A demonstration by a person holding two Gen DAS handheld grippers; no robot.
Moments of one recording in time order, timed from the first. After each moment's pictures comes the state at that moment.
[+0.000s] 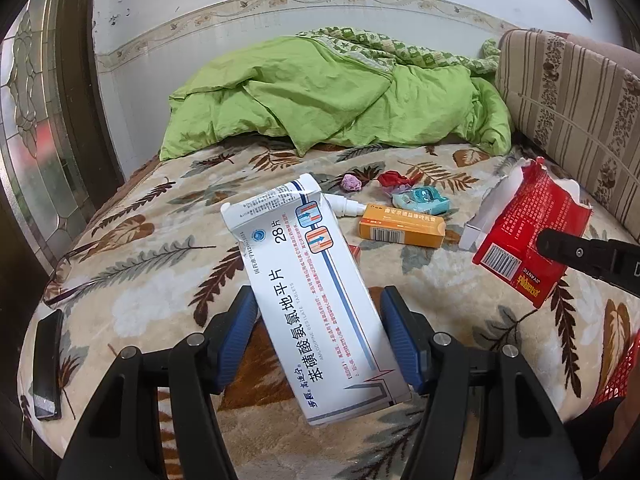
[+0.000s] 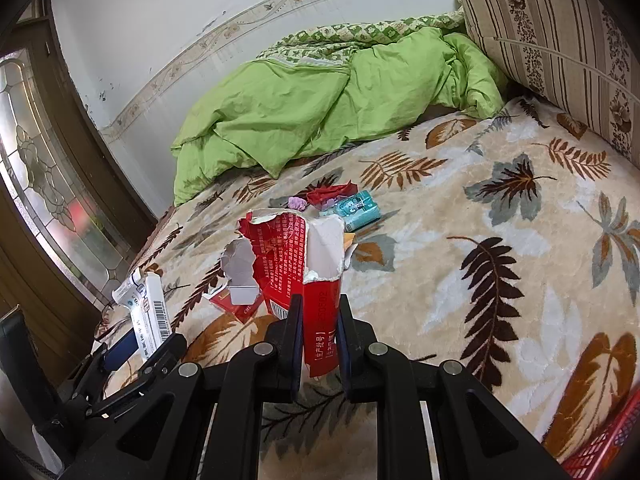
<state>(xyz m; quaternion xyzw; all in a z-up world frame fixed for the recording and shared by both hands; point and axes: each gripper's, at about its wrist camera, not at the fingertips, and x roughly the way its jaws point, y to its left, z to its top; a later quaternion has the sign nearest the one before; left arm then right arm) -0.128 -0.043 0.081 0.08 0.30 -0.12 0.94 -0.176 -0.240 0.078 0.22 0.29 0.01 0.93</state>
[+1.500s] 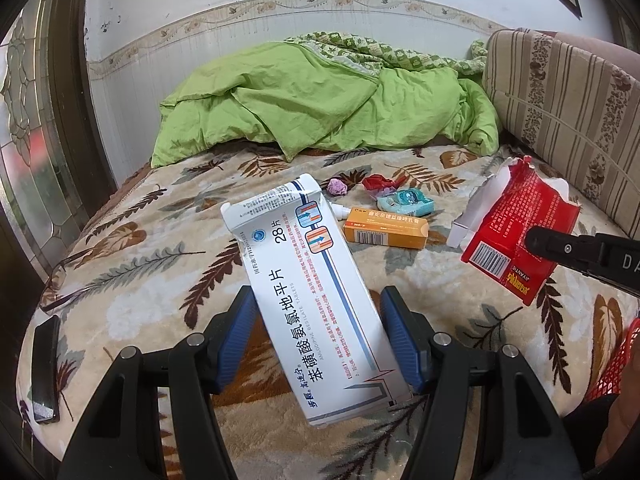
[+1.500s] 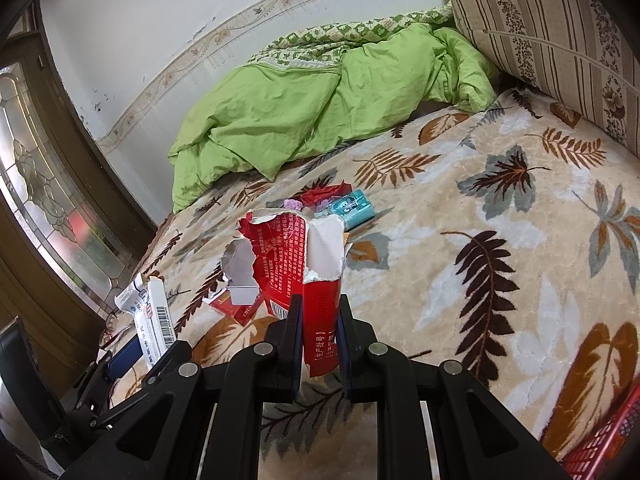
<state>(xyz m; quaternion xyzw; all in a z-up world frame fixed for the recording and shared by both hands) -0.137 -0.053 0.084 0.09 0.29 -0.13 0.94 -0.181 -0.242 0.080 0.23 0.29 0.00 0.93</state>
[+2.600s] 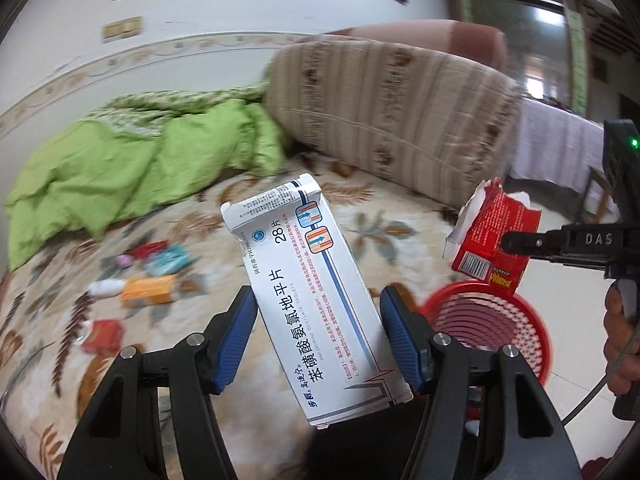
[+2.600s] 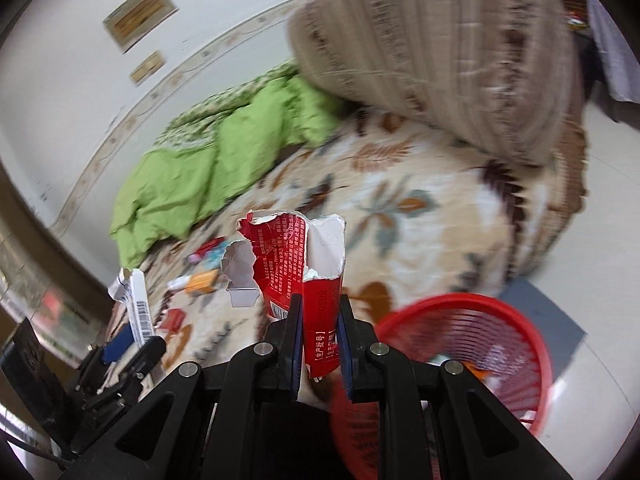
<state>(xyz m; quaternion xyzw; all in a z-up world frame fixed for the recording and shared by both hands) -0.273 -0.199 0.142 0.15 0.24 -0.44 0.85 -0.411 -0.400 0.120 0.32 0.26 -0.17 0.89</state>
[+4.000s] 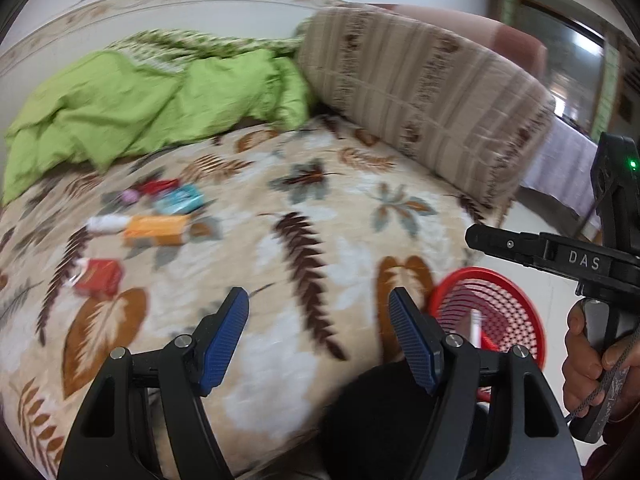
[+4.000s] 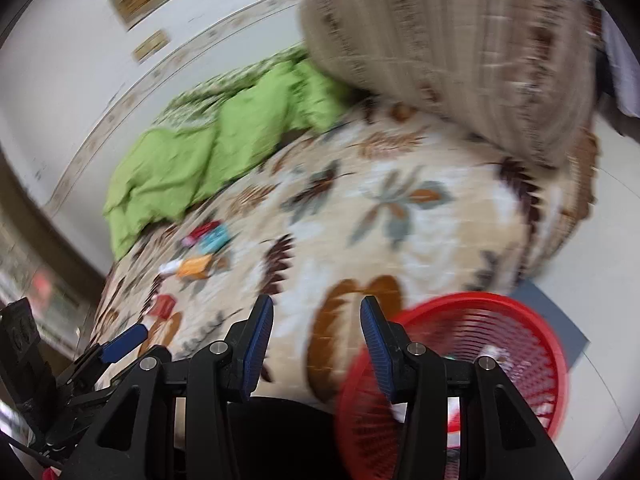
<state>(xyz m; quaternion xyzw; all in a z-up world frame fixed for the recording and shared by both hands) -0.223 -0.153 0.122 0.09 0.34 -0.40 0.85 -0.348 -0.365 0.110 0.29 0.29 -0.12 0.90</state>
